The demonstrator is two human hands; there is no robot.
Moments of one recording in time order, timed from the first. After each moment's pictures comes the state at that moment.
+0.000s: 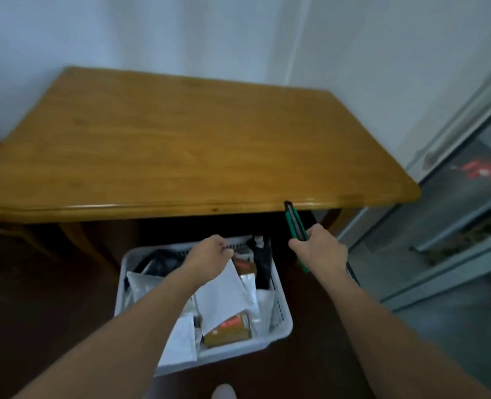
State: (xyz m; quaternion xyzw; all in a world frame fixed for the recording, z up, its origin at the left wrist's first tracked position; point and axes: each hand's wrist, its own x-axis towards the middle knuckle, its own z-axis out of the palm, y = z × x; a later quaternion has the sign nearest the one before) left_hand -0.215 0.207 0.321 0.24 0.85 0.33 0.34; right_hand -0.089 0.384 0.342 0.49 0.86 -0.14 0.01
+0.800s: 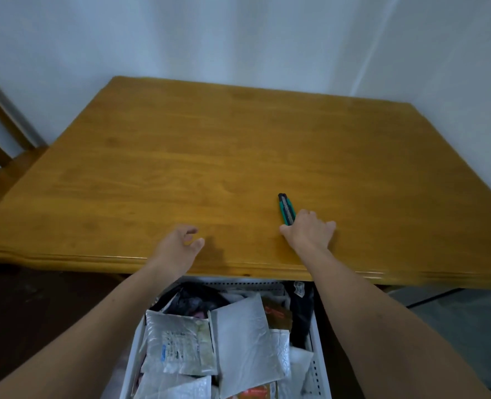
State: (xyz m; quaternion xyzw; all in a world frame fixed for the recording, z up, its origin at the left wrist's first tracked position) left_hand -0.399 0.221 0.321 0.08 0.90 0.36 0.25; right_hand -0.345 0.461 0.298 0.40 0.91 -0.04 0.07
